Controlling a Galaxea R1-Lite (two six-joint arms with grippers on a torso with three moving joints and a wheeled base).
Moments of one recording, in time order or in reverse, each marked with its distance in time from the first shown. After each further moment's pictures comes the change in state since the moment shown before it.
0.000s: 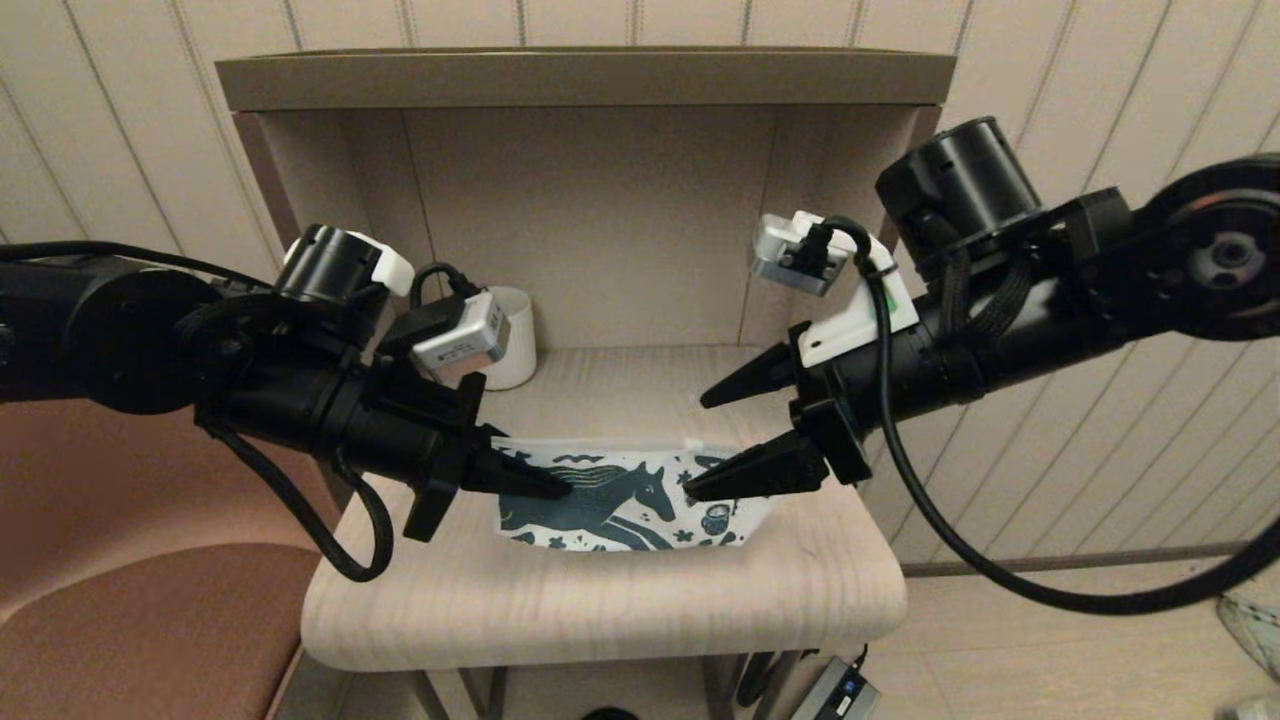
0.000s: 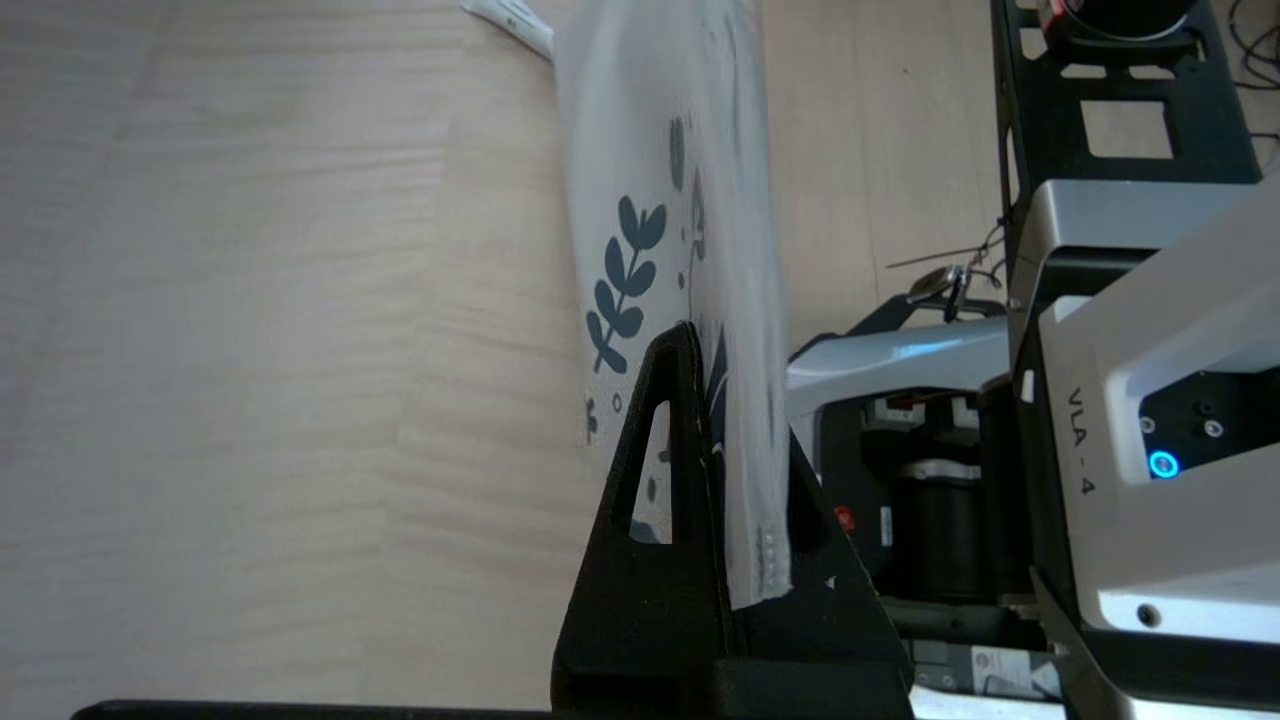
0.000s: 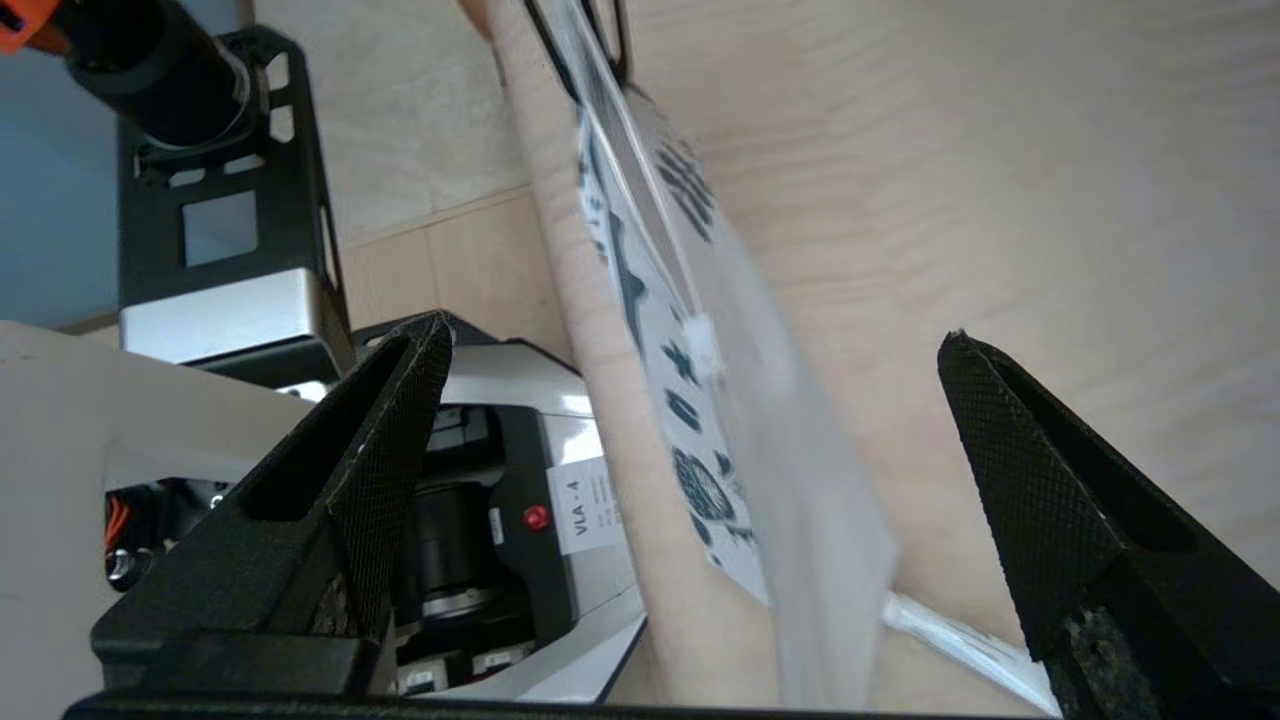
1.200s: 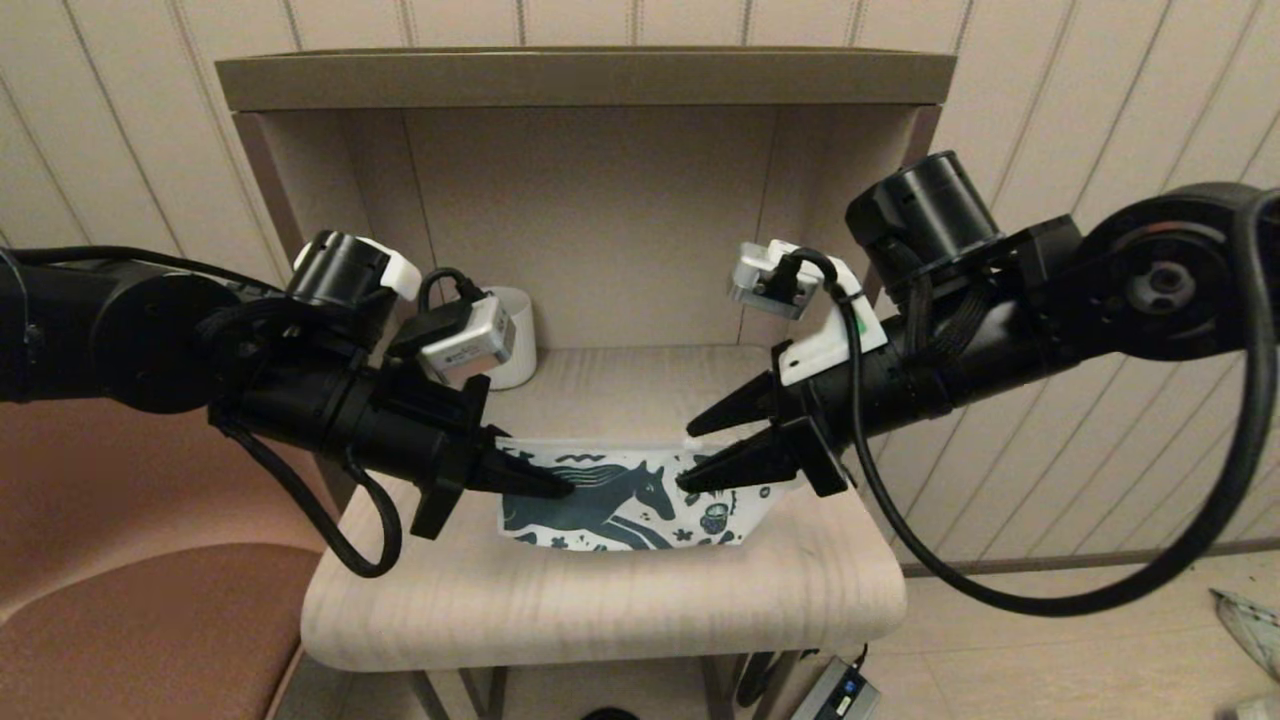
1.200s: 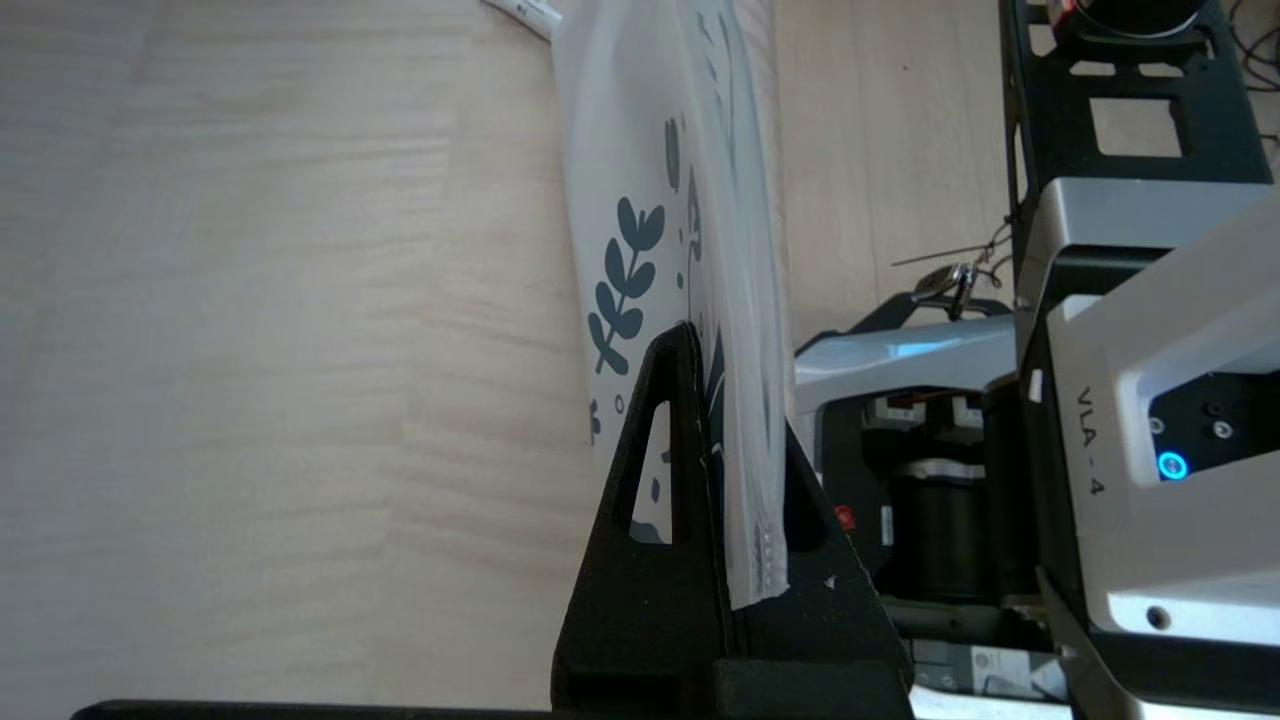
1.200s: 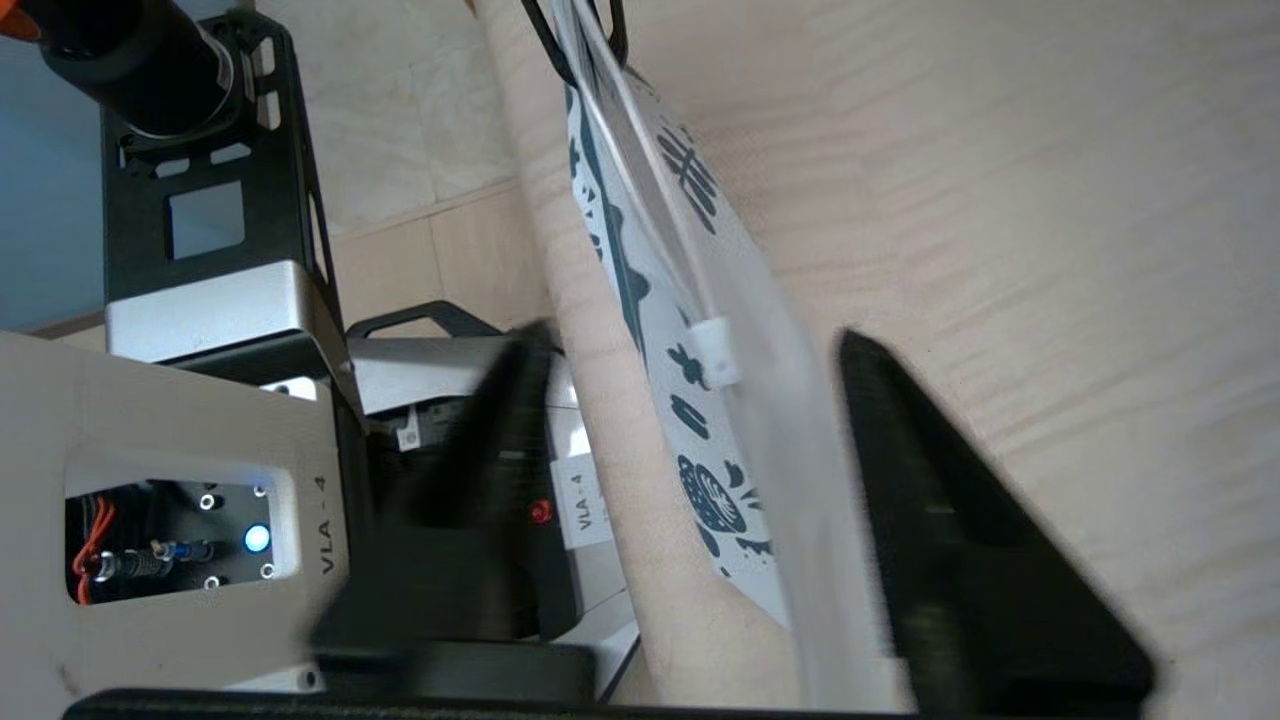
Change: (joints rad) left arm 0.006 0.021 -0.006 -0.007 -0.001 -0.001; right arm 0.005 0.033 0.023 -0.030 -0.003 0.001
